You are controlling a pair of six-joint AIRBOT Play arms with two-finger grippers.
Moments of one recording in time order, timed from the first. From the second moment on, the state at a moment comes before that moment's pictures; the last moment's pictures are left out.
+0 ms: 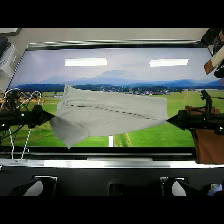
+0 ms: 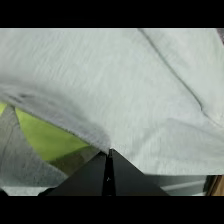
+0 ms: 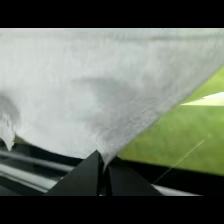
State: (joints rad) left arm 0.30 -1.07 0.87 0.76 -1.22 -1.45; right arm -0.44 -1.03 0.86 -0.81 1.37 1.27
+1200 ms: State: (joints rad) left arm 0.14 -1.85 1.64 0.53 -0.96 -1.49; right arm -0.29 -1.53 1.27 -0.92 0.94 1.42
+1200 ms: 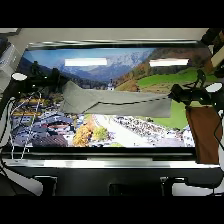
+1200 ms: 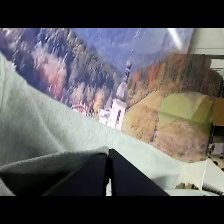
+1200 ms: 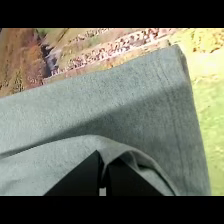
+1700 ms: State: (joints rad) left arm 0.10 -2.01 1.72 0.52 -0.88 -1.50; right arm -0.29 -1.63 1.27 -0.91 0.89 1.43
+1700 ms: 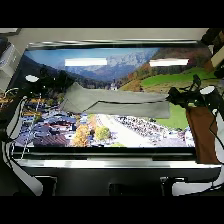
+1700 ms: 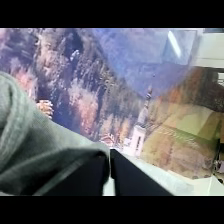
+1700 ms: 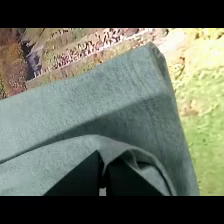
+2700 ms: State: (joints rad) left arm 0.03 -1.68 1.94 1.39 -1.22 -1.60; right arm -0.49 -1.74 1.43 -0.87 1.31 1.45
